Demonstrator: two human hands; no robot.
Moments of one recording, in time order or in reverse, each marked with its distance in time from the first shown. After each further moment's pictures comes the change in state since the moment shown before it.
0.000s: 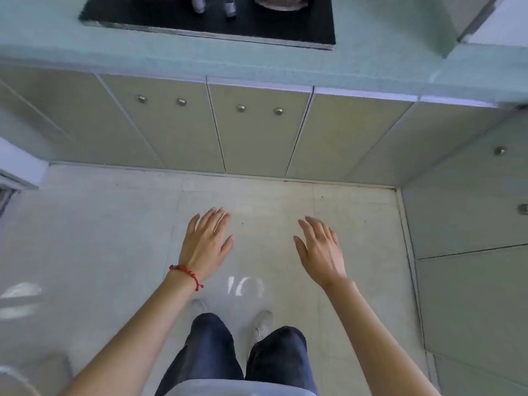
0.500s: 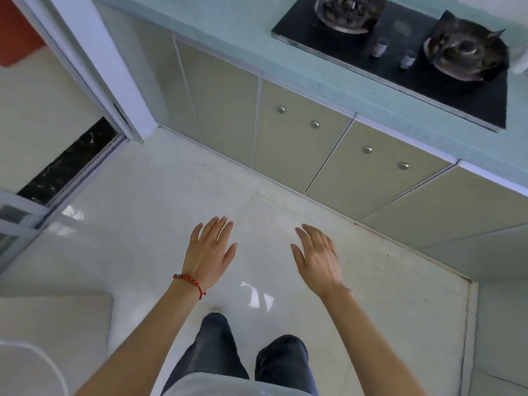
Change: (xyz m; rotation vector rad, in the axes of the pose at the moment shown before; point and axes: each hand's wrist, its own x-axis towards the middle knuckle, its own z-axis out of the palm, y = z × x) left_hand -0.112 -0.213 -0.024 -0.093 0.022 -0.436; right_hand 0.070 -0.245 0.066 -0.009 -0.131 -0.375
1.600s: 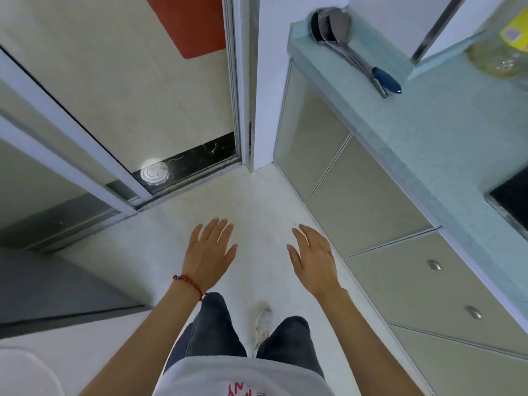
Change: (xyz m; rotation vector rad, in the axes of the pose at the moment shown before) left_hand 0.151 -0.321 -0.106 -0.073 0.111 -0.563; right_hand 0.390 -0.275 0.082 0.025 -0.201 -0.520
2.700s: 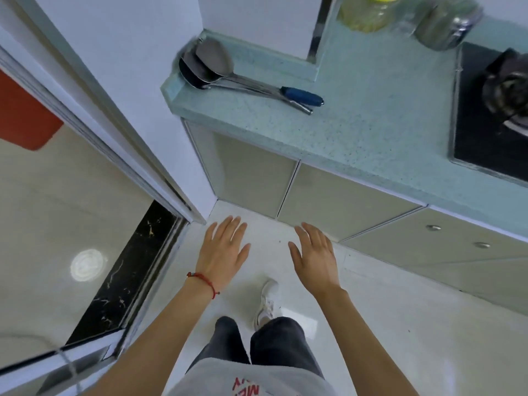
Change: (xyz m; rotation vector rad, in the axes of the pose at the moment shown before) left_hand 0.326 -0.012 -0.051 0.161 -0.051 0.725; right_hand 0.204 -0.010 -0.013 0.084 0.198 0.700
